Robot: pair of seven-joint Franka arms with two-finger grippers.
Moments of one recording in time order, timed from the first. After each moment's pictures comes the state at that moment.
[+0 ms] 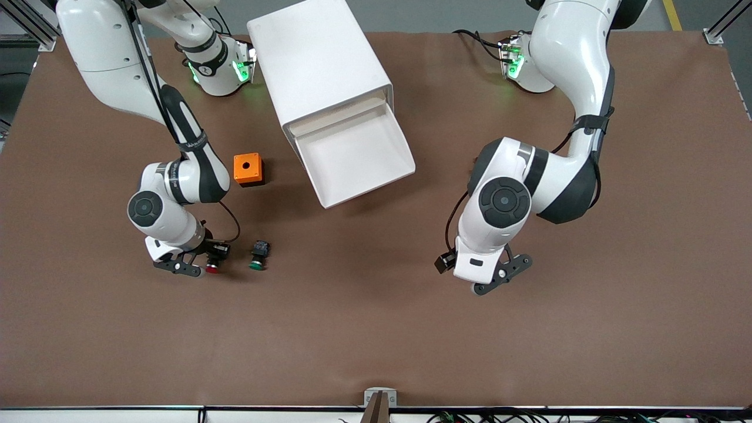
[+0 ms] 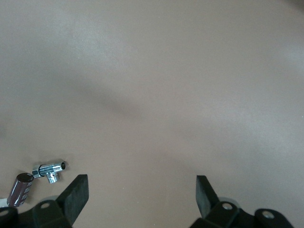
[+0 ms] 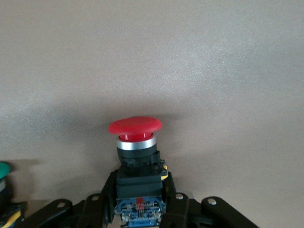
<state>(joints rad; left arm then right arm) -0.57 0.71 0.12 -1.16 -0.07 1.86 -0.96 0.20 0.56 -0.09 -2.00 0.06 2.57 0.31</state>
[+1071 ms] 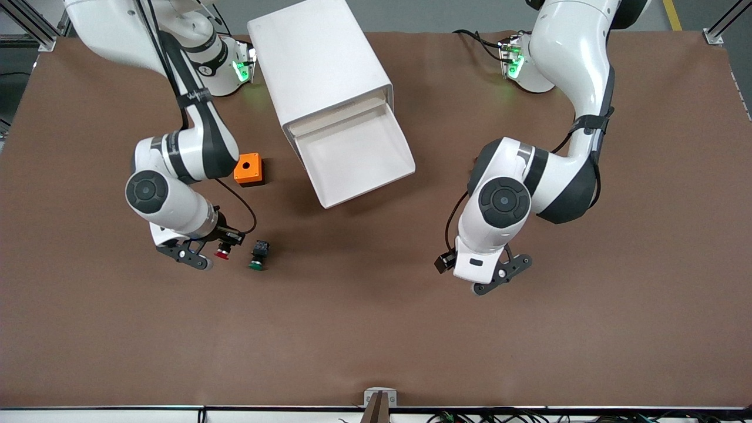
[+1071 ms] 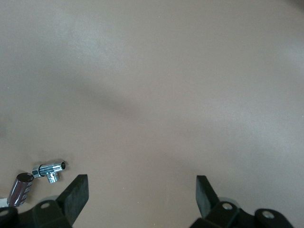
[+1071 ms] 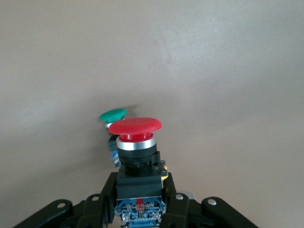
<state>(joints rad) -0.57 0.71 0.12 -1.16 -0.07 1.86 -0.96 0.35 0.36 -0.09 -1.86 0.06 2.16 0.66</state>
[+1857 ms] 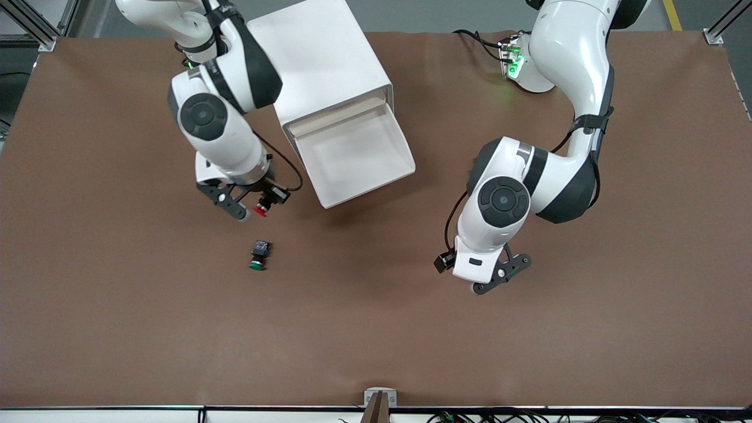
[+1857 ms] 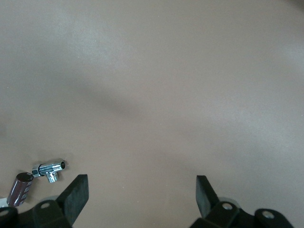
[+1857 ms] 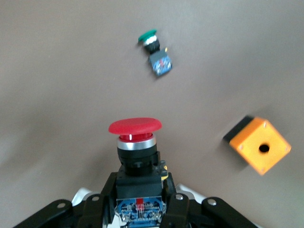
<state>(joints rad) -0.57 0.71 0.12 -1.16 -0.07 1.86 -0.96 0.60 0.21 -0.08 -1.85 0.06 2.01 1.18</state>
